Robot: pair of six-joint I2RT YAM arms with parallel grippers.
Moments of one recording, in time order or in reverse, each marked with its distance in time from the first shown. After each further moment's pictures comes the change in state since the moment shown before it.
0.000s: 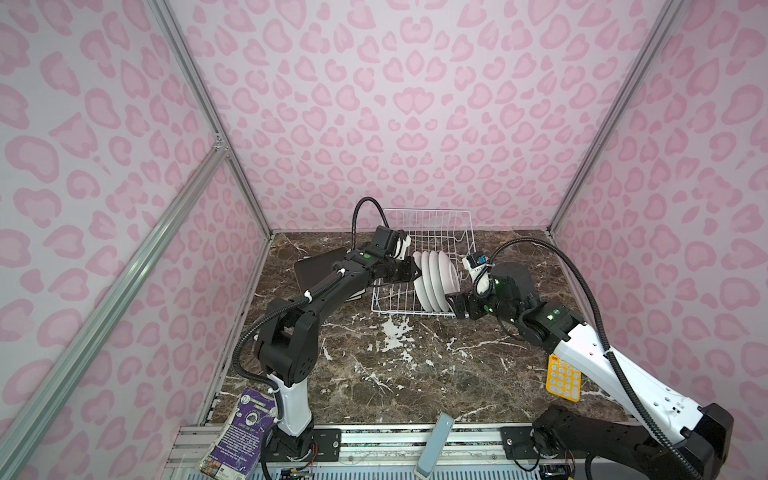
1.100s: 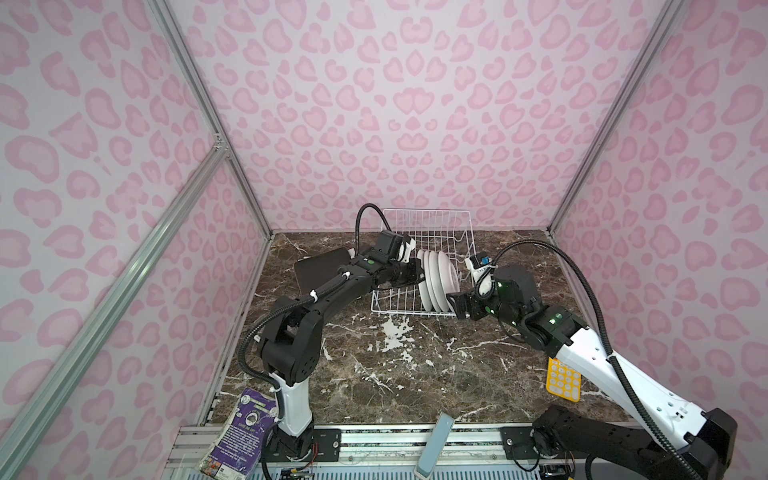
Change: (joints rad) left arm -0.019 0.006 -0.060 0.135 0.091 -0.132; right arm 0.000 -0.036 -0.036 0.037 0.015 0.019
